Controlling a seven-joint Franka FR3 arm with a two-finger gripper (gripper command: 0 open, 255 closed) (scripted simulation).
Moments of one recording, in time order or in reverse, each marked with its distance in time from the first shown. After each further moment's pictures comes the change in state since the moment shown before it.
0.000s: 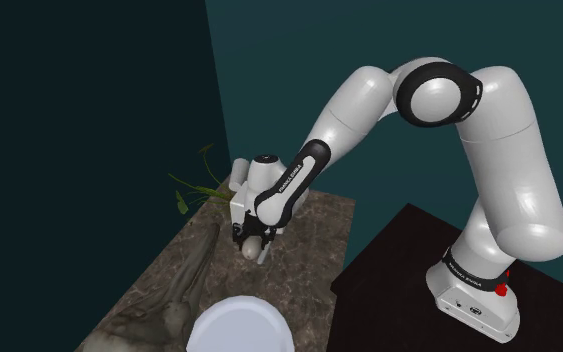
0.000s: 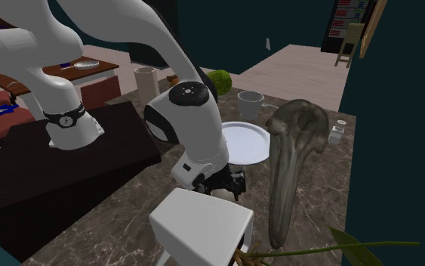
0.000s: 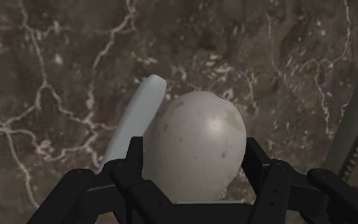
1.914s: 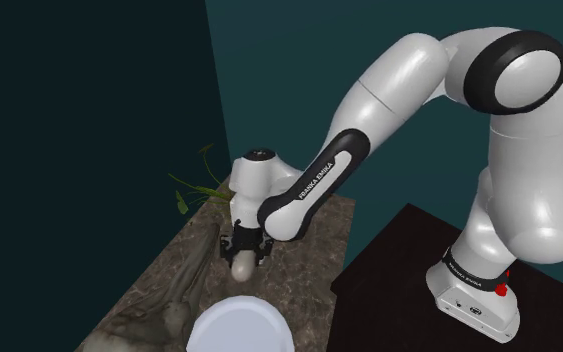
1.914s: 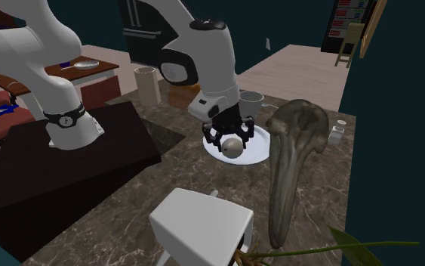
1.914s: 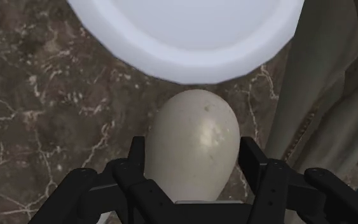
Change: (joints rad) arm 0.161 -0.242 0.036 -0.113 -0.026 -0.089 0.251
